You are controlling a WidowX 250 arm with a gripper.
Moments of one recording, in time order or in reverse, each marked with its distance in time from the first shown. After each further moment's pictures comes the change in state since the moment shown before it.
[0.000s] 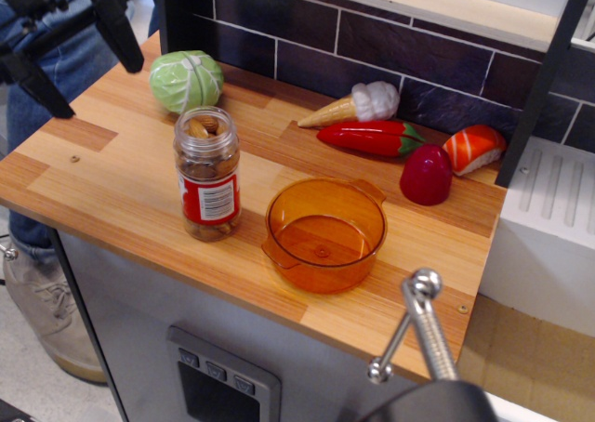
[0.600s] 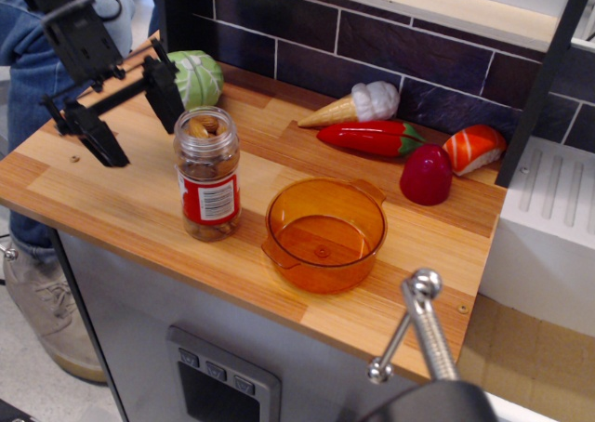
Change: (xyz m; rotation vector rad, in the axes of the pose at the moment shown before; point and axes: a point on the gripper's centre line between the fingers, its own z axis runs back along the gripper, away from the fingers) arm 0.027 -0.014 -0.056 0.112 0.142 0.199
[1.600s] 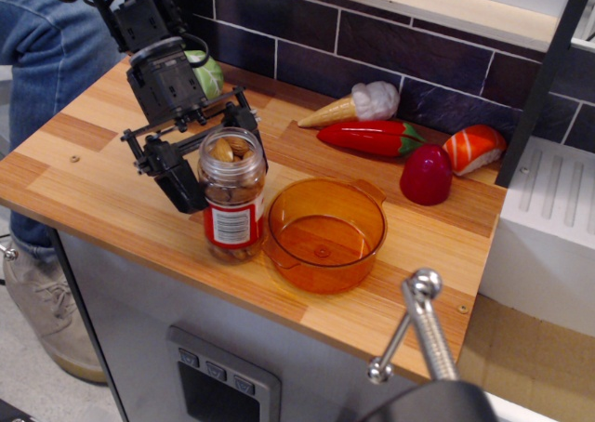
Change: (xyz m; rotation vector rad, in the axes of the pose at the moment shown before) arm -0.055 -0.012 -0.044 0.130 0.129 0.085
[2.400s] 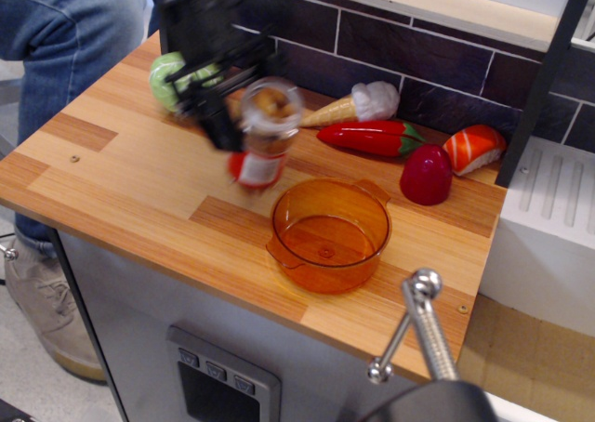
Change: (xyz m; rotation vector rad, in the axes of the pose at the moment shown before) arm -0.023 -0.048 0.031 -0.117 -0.351 -0.069
